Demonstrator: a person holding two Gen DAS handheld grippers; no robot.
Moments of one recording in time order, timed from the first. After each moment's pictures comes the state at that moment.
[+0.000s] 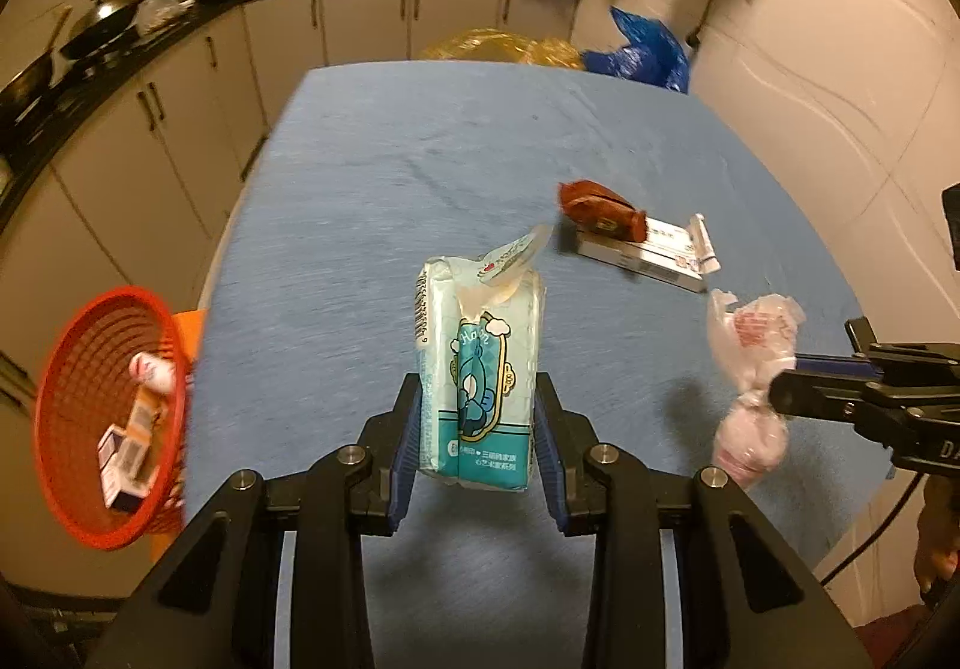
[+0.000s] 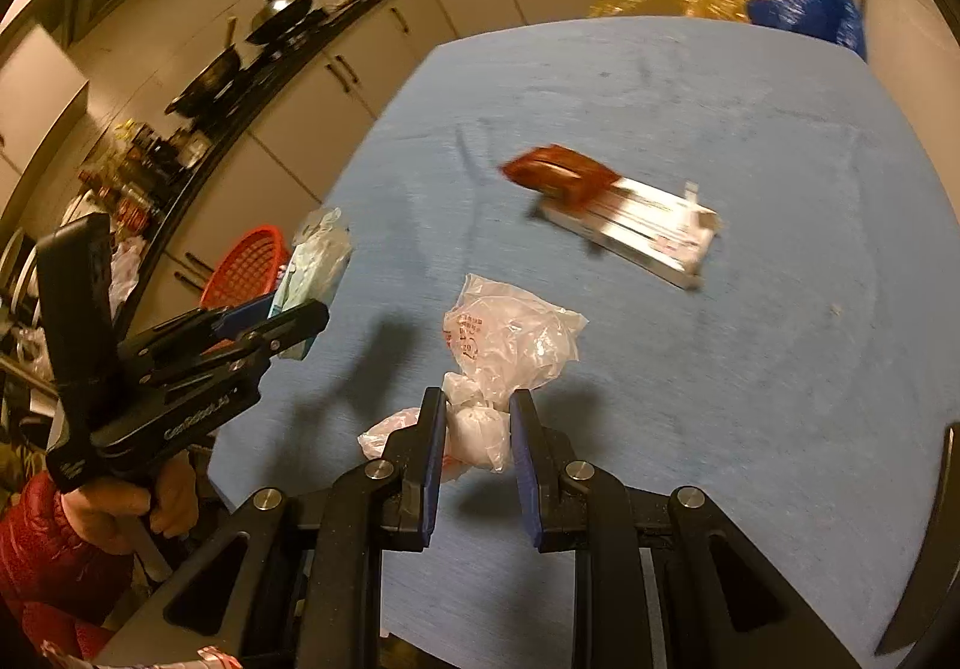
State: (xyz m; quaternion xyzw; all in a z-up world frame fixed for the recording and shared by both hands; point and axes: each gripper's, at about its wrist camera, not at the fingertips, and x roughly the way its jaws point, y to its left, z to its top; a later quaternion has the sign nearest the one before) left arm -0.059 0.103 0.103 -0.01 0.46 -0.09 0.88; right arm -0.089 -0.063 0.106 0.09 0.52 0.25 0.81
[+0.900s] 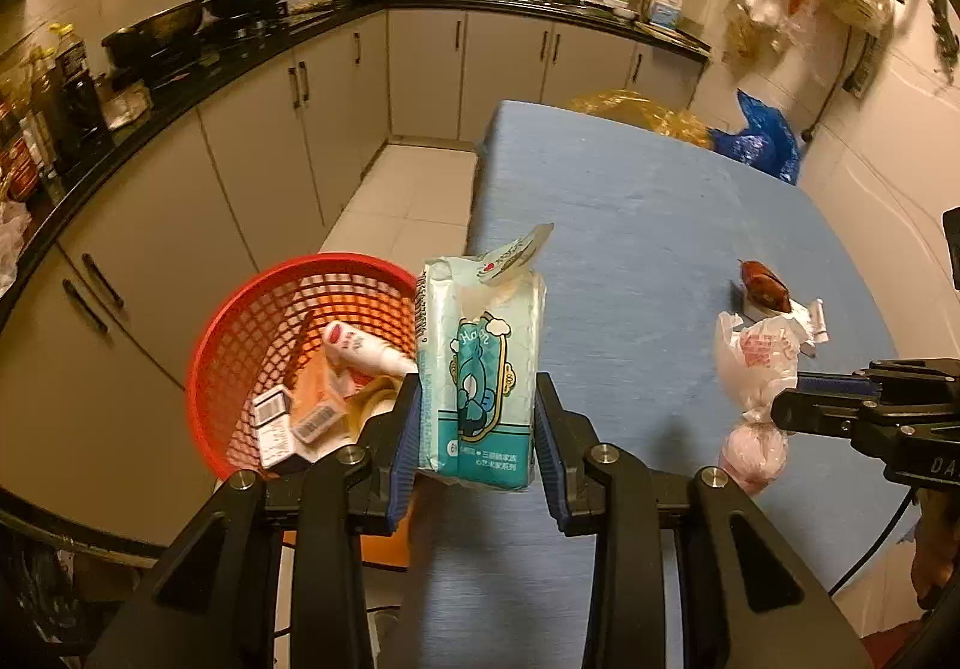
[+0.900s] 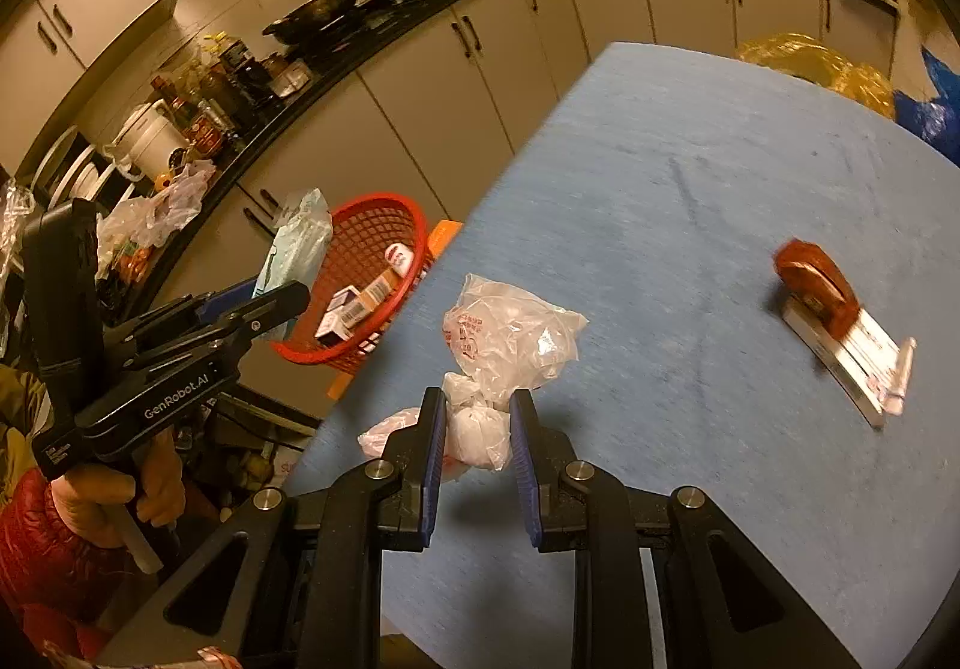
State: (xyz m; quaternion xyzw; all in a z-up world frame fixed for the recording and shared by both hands) left arm -0.102 0.251 0.134 -0.06 0.42 0.03 0.90; right arm -0.076 0.083 0.127 0.02 0.50 0.34 0.79
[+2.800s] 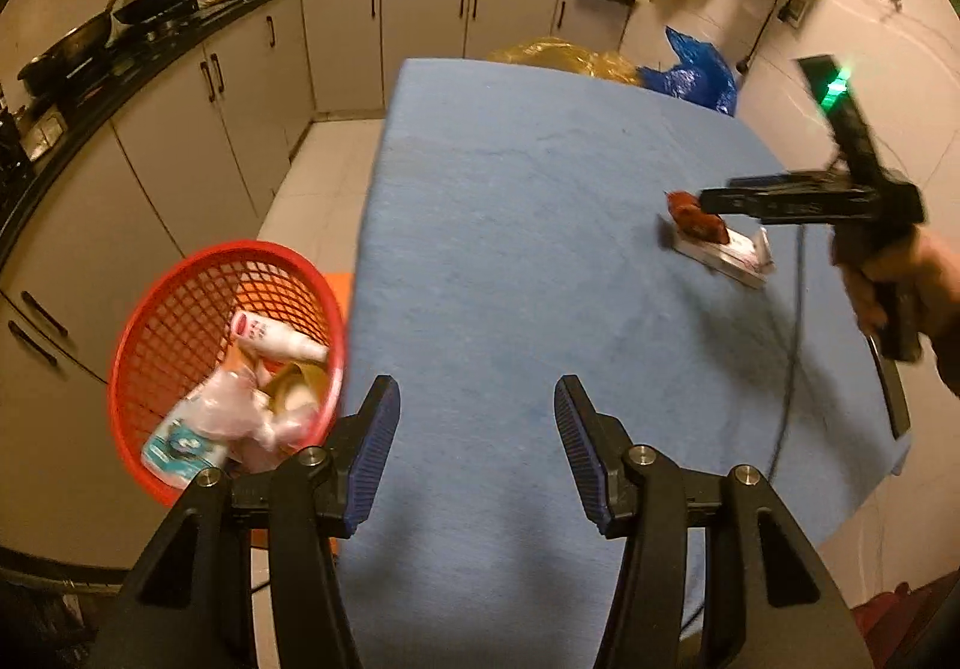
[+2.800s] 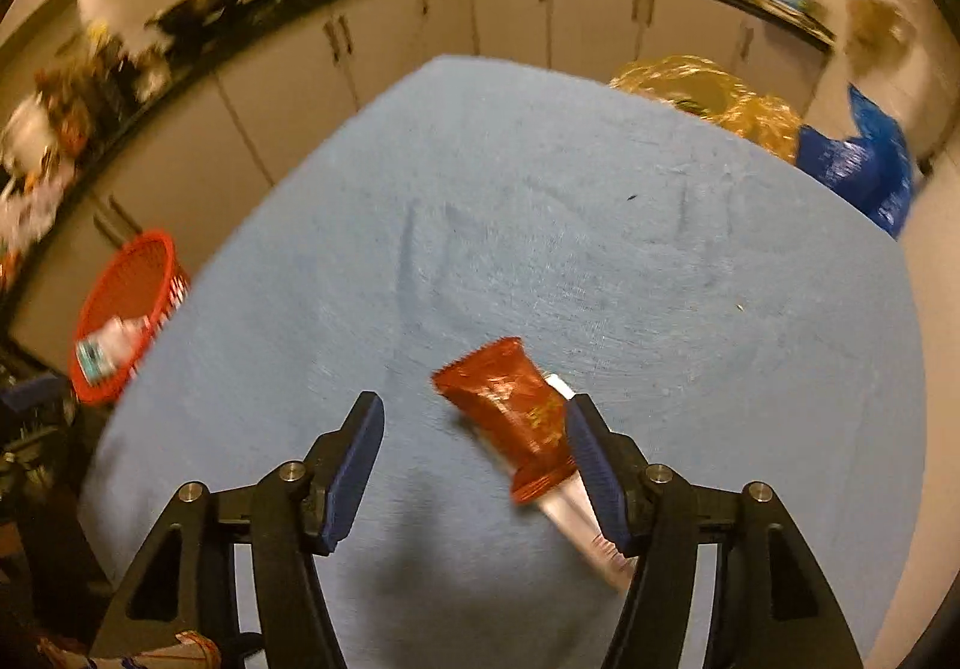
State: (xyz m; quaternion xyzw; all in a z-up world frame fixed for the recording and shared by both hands) left arm -0.086 0.189 0.120 -0.02 0.47 -0.06 0.88; right arm 0.048 -0.009 0.084 -0.09 0.50 0.23 0.83
